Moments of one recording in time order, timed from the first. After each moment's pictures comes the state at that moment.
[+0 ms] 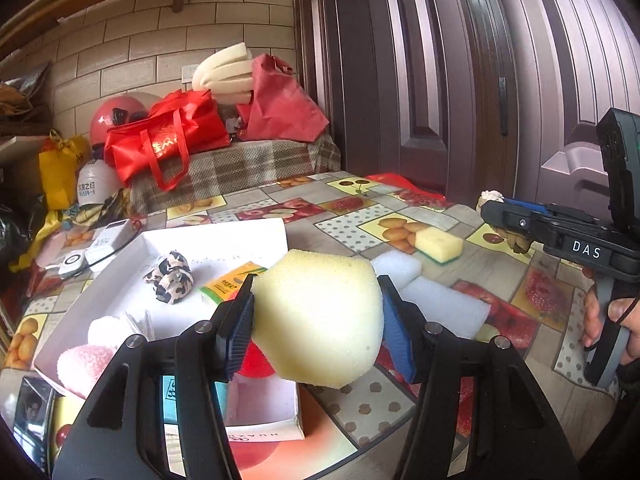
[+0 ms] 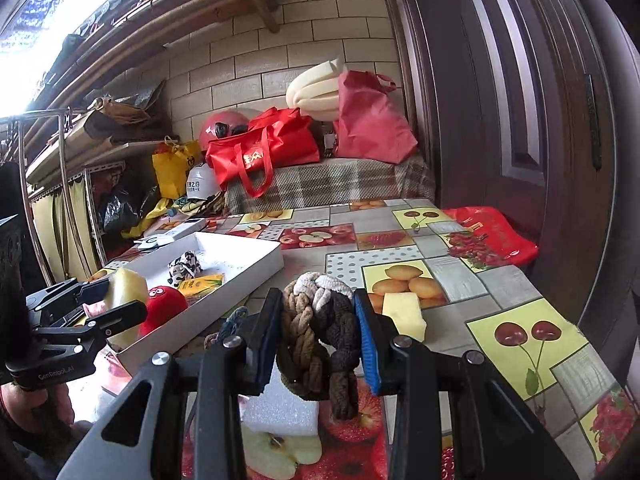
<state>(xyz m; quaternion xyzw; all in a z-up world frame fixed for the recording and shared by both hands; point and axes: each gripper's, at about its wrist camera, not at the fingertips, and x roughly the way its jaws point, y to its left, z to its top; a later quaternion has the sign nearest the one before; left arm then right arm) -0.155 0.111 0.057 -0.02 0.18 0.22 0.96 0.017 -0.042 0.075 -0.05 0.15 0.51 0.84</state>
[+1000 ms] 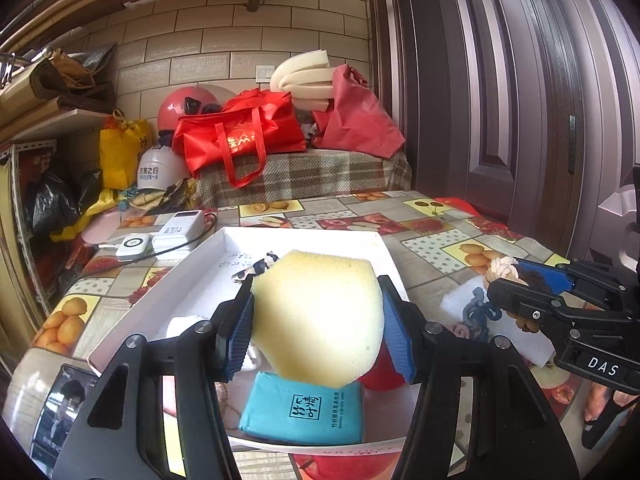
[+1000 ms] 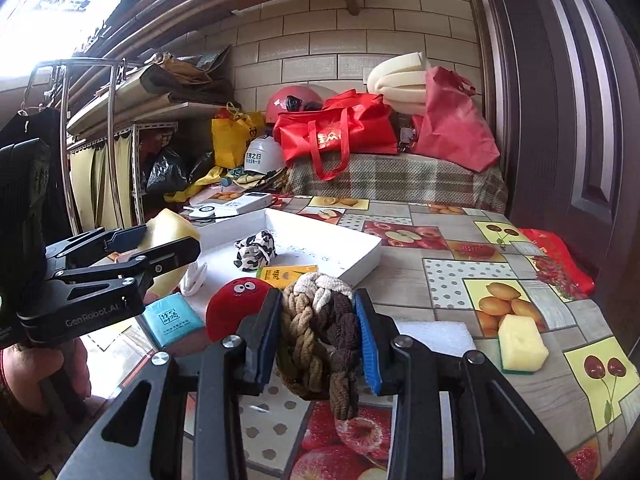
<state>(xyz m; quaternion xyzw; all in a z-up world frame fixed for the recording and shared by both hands) -0.194 0.181 0.056 -0.06 0.14 0.33 0.93 -0.048 0.043 0.060 -0.12 0.13 0.58 0.79</state>
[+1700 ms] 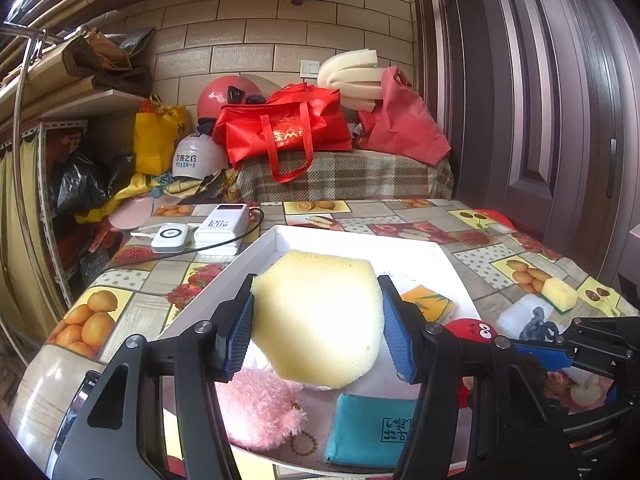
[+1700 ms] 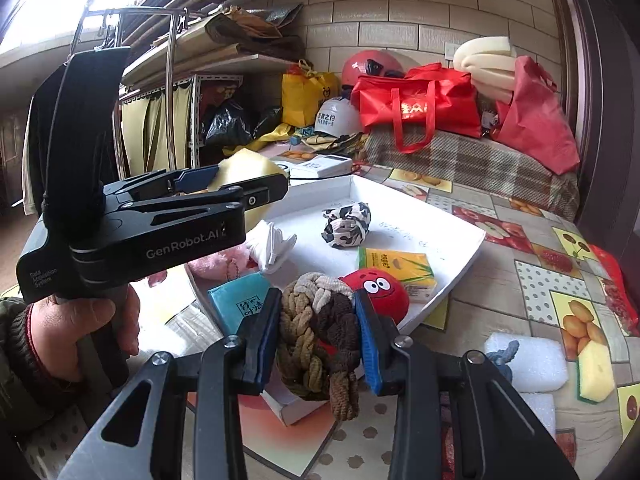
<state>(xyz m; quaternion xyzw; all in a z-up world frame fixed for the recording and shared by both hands) -0.212 0.231 0.053 -0.09 0.13 0.38 0.91 -0.092 0.107 0.046 -0.20 0.17 0.65 0.71</state>
